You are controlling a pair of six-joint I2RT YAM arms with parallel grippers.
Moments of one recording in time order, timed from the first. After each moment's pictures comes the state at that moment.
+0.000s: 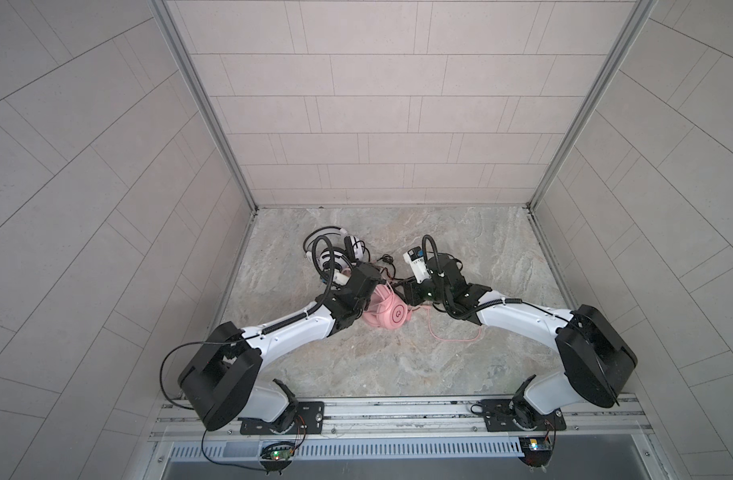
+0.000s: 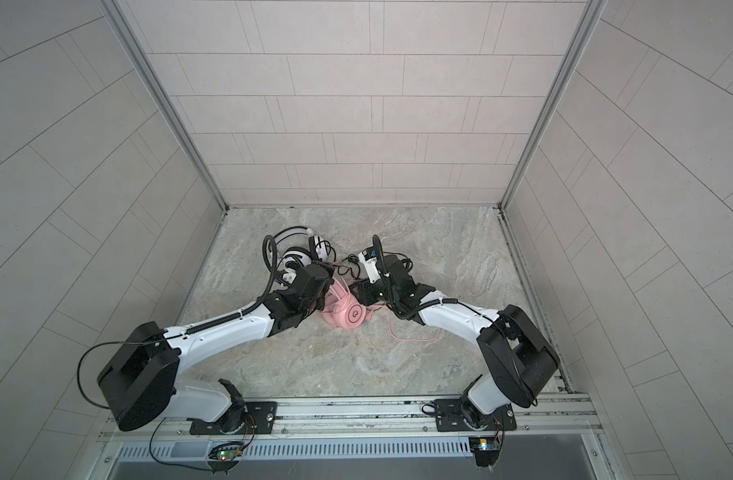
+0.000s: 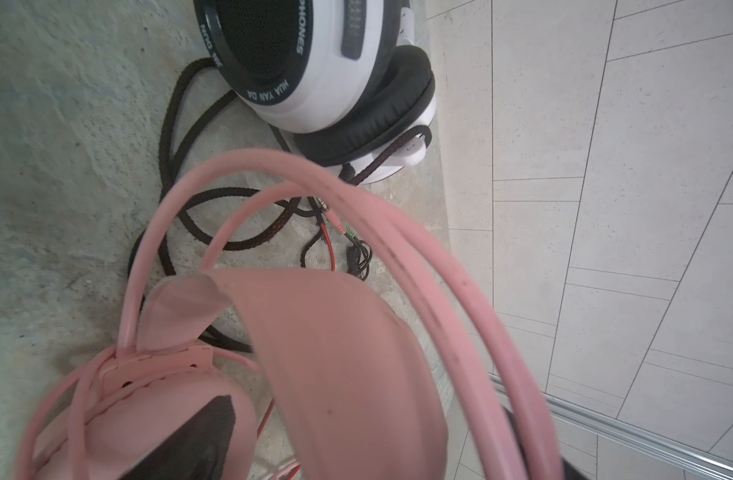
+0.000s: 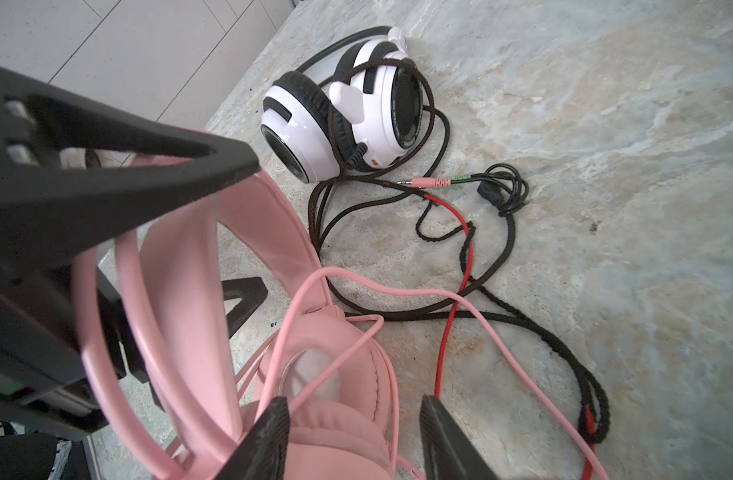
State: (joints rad) left arm -0.71 1.41 0.78 -0.04 -0.43 -1.71; right arm 0.64 1.50 0.84 0.08 -0.22 0.35
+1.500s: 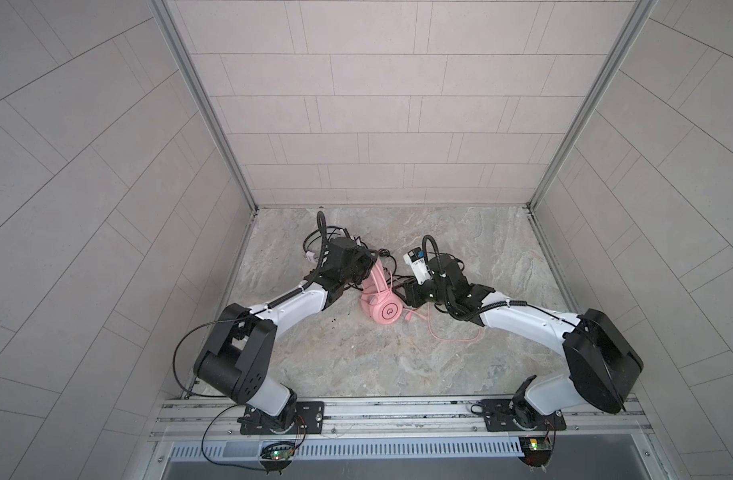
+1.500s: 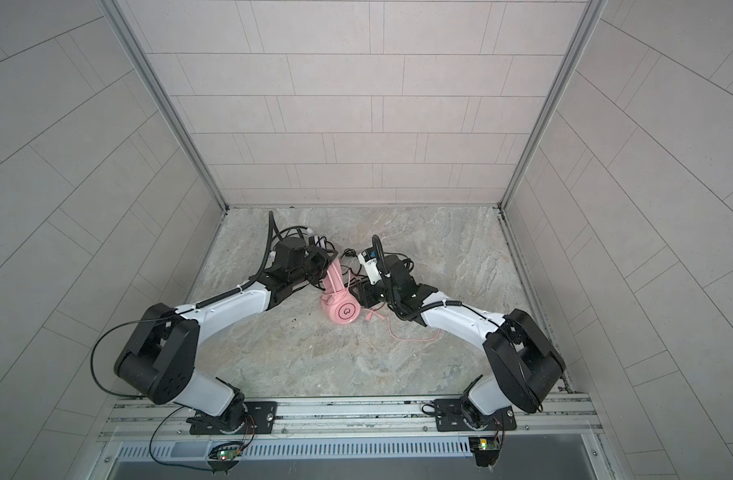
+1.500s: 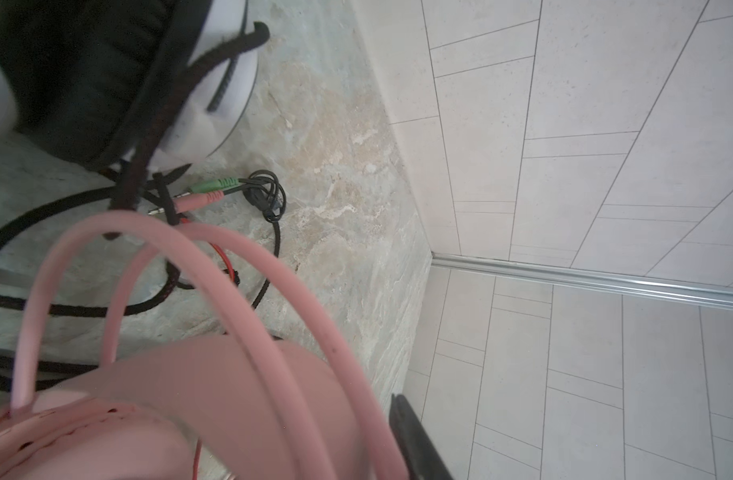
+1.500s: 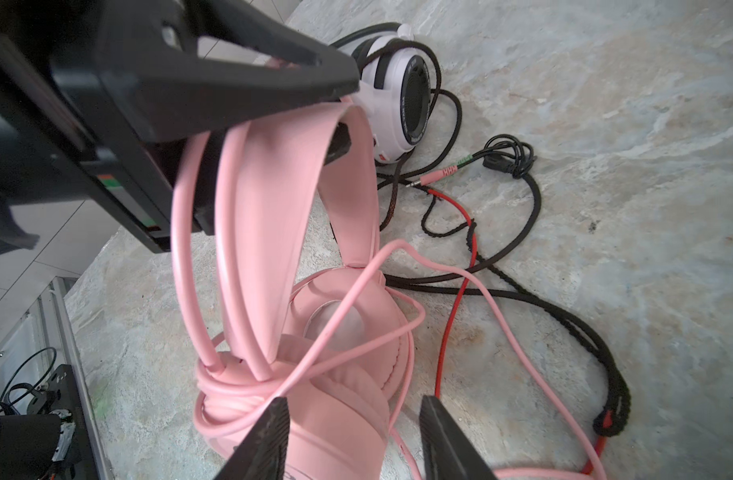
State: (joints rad) left arm -0.46 1.54 0.87 0.19 0.16 -1.34; right arm 0.65 1.46 0.84 0.04 -0.22 0.32
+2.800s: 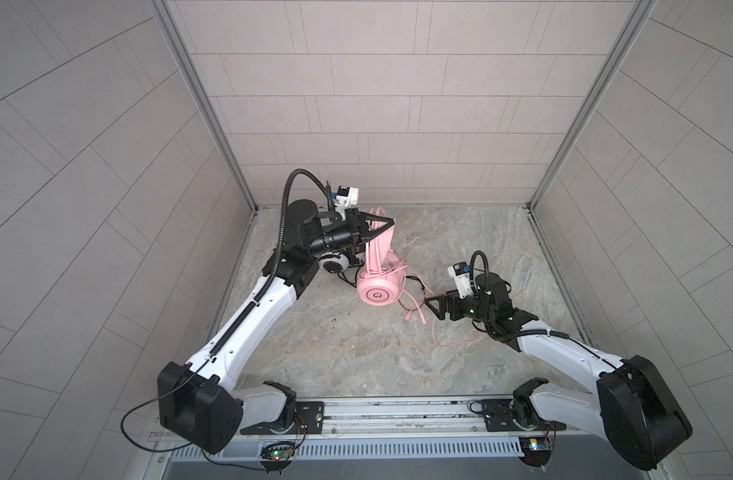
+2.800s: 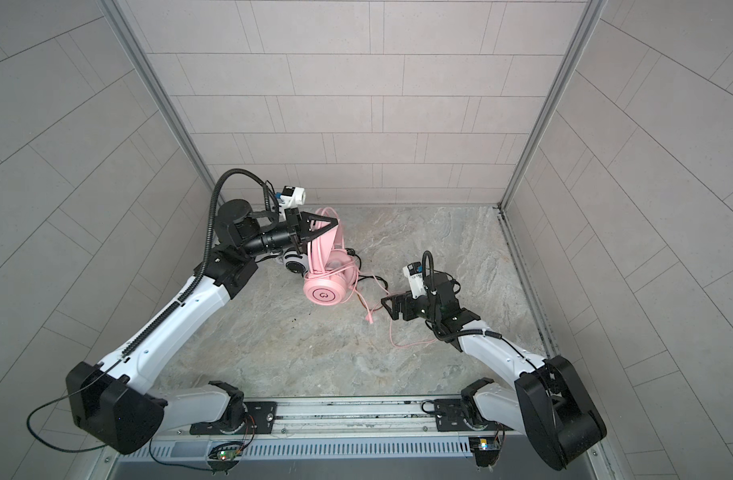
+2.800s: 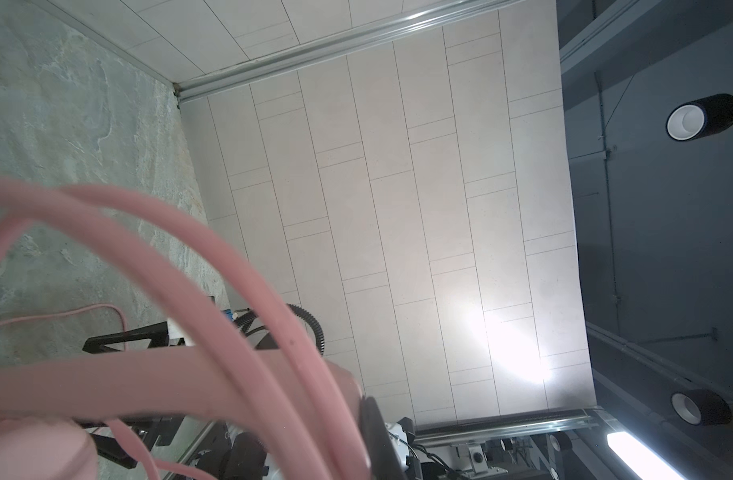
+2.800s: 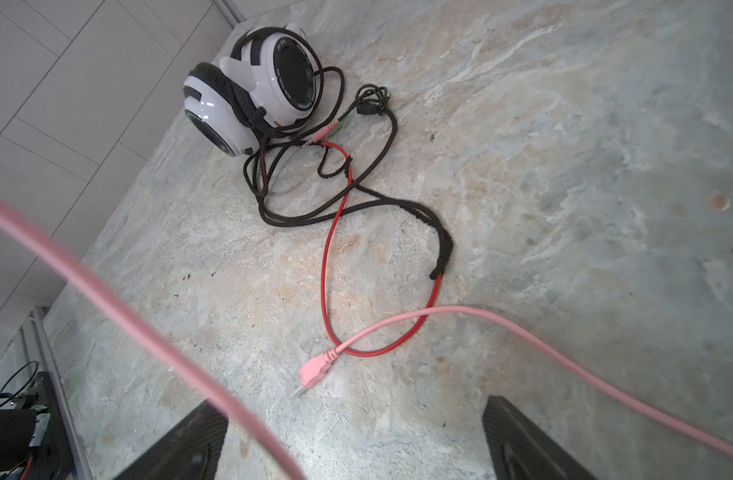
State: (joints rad) left arm -0.37 1.28 1.20 0.10 0.87 -1.35; right arm 0.38 1.16 0.44 0.13 -0.36 0.33
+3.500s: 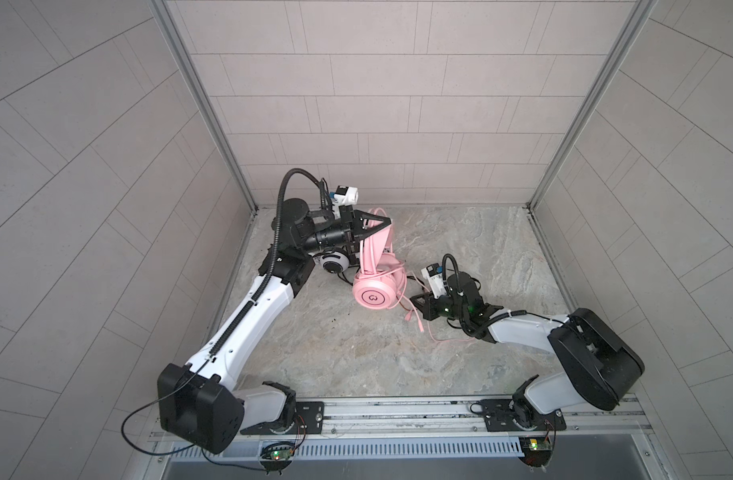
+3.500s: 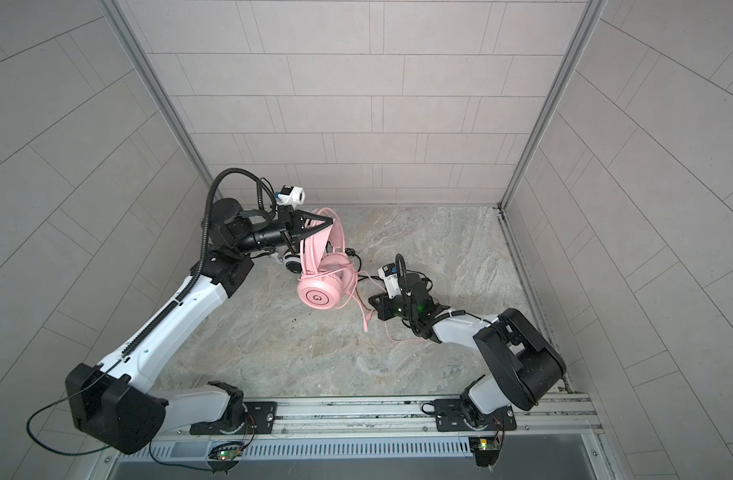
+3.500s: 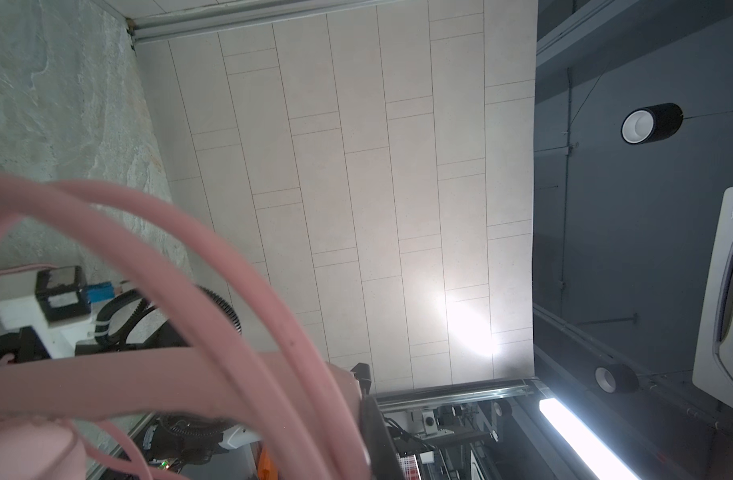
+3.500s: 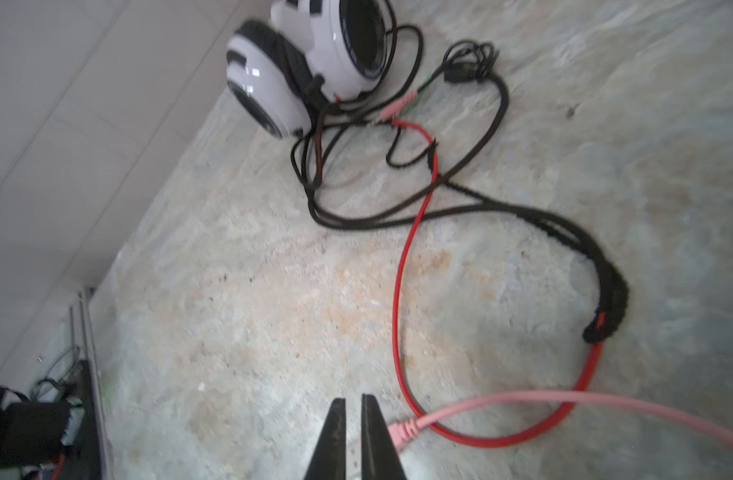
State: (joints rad) left arm -0.33 1.28 1.18 0.22 1.00 -1.52; right arm 0.52 1.45 0.58 0.35 -0.34 0.39
